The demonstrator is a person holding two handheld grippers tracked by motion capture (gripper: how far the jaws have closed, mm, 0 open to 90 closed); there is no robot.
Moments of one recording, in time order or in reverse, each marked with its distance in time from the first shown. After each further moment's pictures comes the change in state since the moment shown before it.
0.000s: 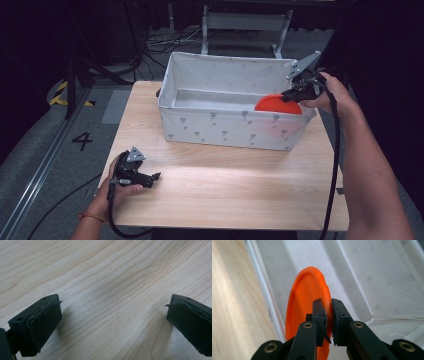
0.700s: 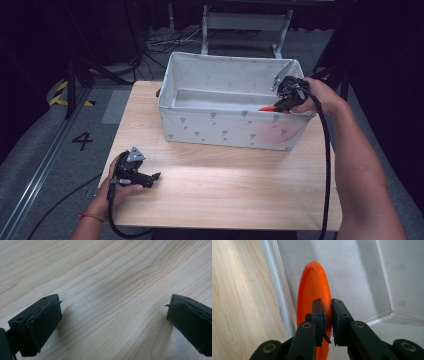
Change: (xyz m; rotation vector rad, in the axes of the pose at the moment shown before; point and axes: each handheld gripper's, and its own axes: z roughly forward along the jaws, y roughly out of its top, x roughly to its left) left arm 0.000 0.000 0.000 0.001 -0.002 0.001; right arm 0.010 0.016 0.036 0.207 0.117 -0.088
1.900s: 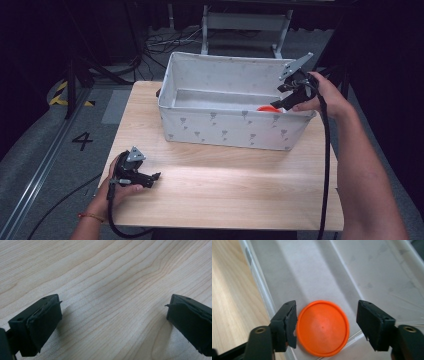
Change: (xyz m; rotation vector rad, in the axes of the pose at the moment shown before) left arm 0.000 0.000 0.000 0.000 -0.001 0.000; right arm 0.005 -0.009 -0.028 -0.257 -0.151 0.134
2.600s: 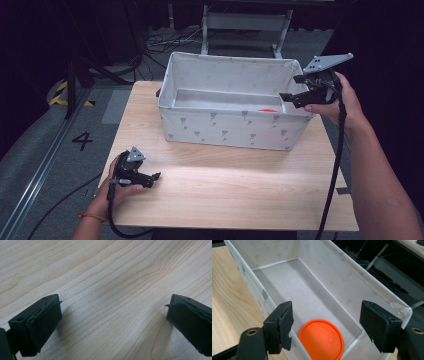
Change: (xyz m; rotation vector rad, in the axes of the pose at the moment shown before) left arm 0.000 0.000 0.000 -0.001 0.004 0.000; right arm 0.030 -0.011 -0.060 -0.233 -0.168 0.161
